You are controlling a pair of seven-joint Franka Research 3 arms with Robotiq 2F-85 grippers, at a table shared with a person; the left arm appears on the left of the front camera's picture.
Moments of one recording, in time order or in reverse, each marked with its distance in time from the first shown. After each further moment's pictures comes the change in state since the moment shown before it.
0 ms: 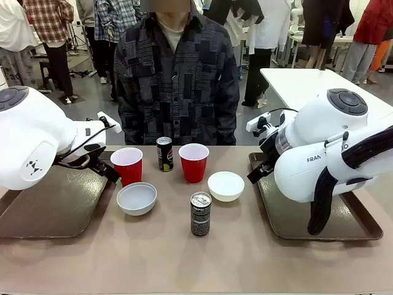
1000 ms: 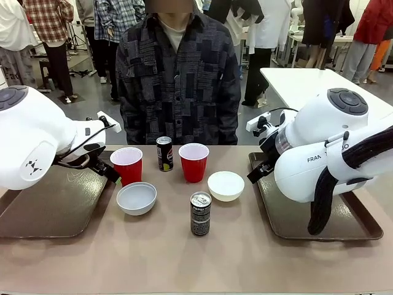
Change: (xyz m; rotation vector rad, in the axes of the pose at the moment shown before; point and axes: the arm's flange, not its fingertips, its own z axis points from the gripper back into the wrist) left arm 0.000 0.000 0.000 0.000 0.000 0.000; right arm 0.000 0.000 0.000 0.000 0.000 0.000
